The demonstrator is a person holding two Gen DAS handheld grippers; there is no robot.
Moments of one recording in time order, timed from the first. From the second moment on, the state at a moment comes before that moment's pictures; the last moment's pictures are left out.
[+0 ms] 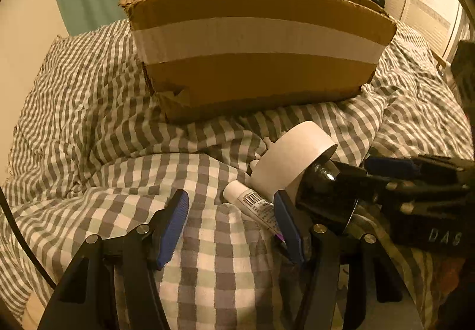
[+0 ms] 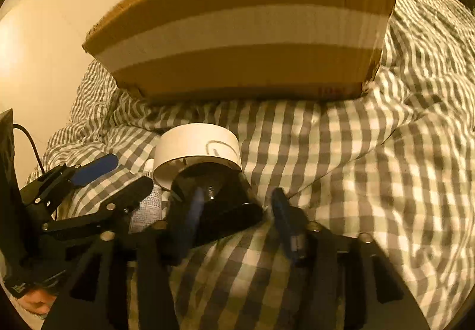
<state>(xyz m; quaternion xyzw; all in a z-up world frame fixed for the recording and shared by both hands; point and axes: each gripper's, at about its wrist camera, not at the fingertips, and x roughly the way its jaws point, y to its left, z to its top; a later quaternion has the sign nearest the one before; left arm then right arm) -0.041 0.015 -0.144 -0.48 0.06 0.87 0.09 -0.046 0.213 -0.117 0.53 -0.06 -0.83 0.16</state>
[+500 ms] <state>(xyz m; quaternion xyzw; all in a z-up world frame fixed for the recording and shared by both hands) -0.037 0.001 -0.142 -0.47 0.09 0.88 0.05 -0.043 0.180 -0.129 0.53 0.00 -0.83 0.18</state>
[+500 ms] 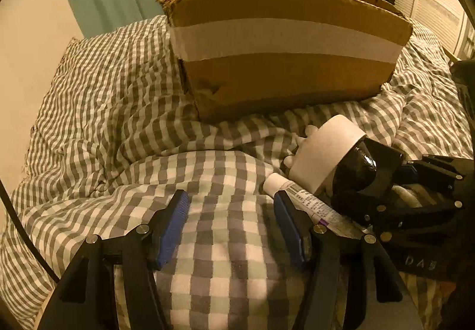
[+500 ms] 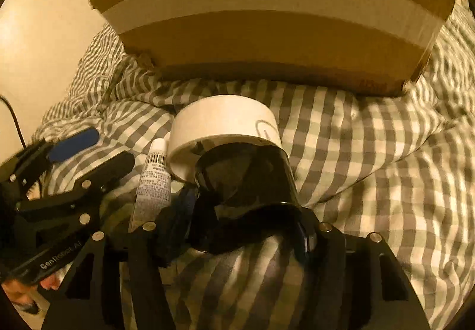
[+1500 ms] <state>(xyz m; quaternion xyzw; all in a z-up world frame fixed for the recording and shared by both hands) -0.053 0.055 -0.104 -0.45 0.09 0.88 0.13 -0.033 0.257 -0.068 0.46 -0.02 -0.88 0.10</state>
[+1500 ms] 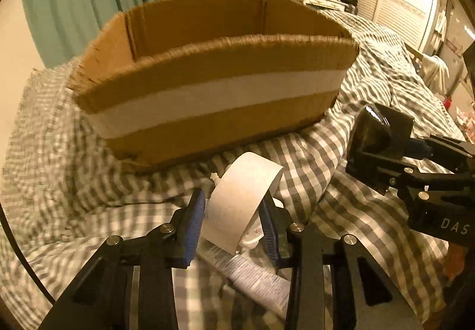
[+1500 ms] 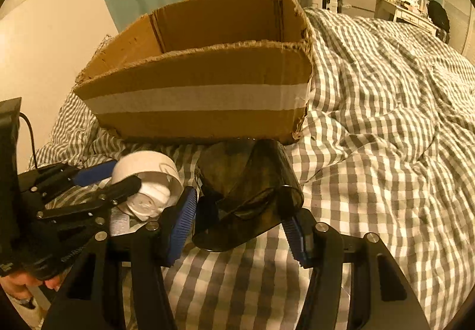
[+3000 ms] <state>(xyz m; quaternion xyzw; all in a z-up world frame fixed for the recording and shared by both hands) -0.188 0.041 0.045 -0.34 0.05 0.93 0.08 -0.145 0.231 0.075 0.34 0.03 -0.93 0.14</state>
